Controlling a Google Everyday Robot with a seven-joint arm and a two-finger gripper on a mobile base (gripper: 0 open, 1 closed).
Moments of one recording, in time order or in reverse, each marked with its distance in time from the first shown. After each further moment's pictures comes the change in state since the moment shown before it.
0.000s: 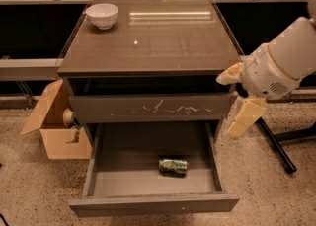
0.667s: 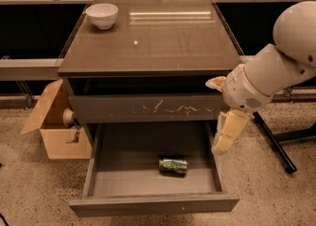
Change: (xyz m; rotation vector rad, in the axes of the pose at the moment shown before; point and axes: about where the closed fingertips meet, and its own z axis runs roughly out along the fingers) arm 0.001 -0.001 0.063 -0.063 -0.043 0.014
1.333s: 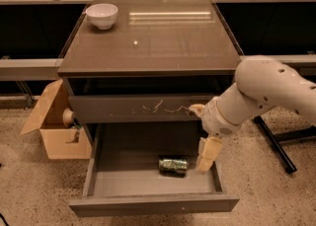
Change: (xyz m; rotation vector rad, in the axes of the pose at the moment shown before) arm 0.028 0.004 0.102 -0.038 0.020 -0.054
